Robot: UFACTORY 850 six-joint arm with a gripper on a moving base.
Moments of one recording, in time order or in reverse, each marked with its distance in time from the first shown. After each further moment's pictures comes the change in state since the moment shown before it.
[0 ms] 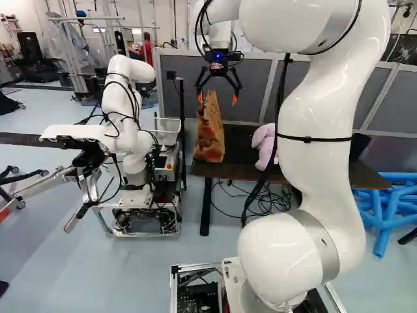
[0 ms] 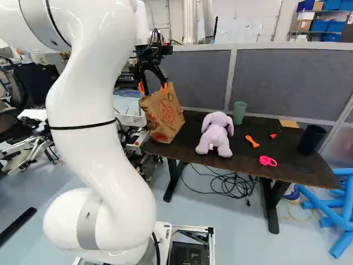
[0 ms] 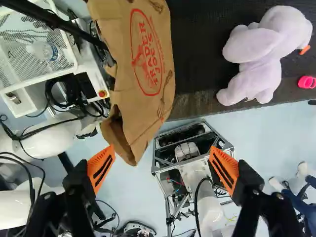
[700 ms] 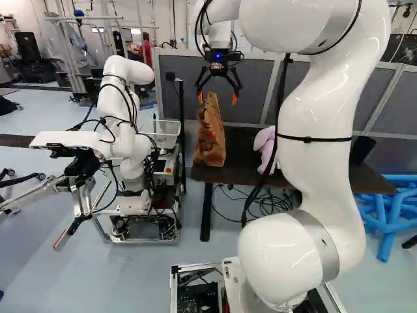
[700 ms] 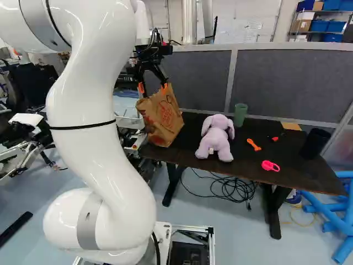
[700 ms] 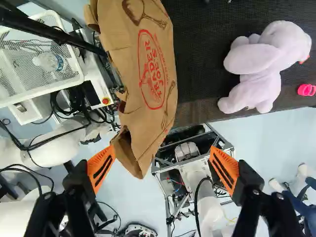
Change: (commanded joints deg) arm 0.0 0.0 0.0 0.0 0.0 0.0
